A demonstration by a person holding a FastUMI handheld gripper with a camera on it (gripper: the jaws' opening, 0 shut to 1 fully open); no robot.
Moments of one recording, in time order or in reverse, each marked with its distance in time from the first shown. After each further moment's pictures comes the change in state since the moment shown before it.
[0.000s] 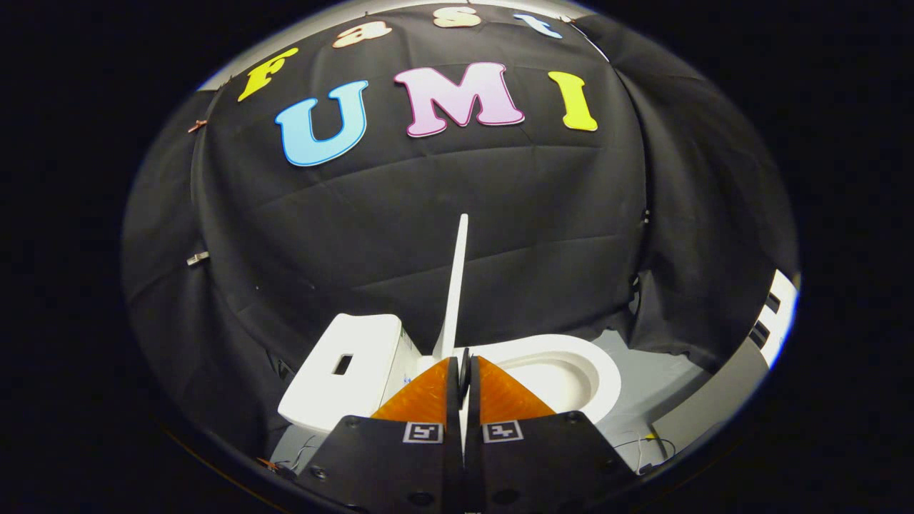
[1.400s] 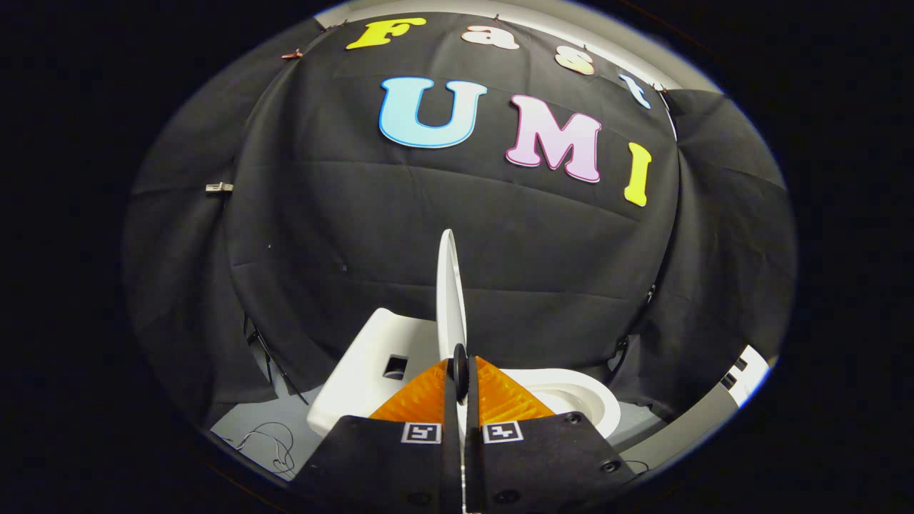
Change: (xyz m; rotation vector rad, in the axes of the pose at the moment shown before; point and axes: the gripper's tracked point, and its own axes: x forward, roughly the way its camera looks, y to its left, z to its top) arm 0.001 0.190 -0.038 -0.301 -0.130 -0.051
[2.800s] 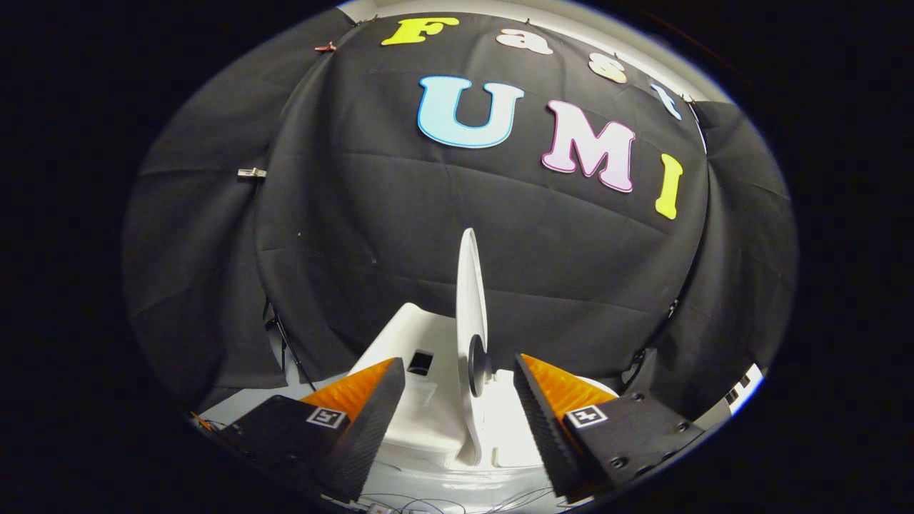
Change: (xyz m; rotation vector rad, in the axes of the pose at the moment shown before) arm -0.005 0.025 -0.006 -0.064 -0.007 0.105
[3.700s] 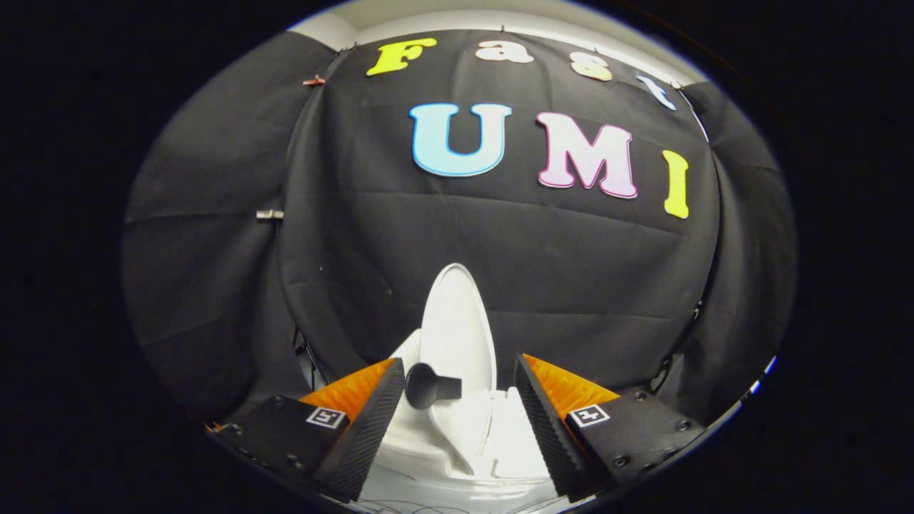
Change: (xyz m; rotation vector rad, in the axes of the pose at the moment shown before) arm -0.025 -0.054 0.044 0.119 -0.109 0.134
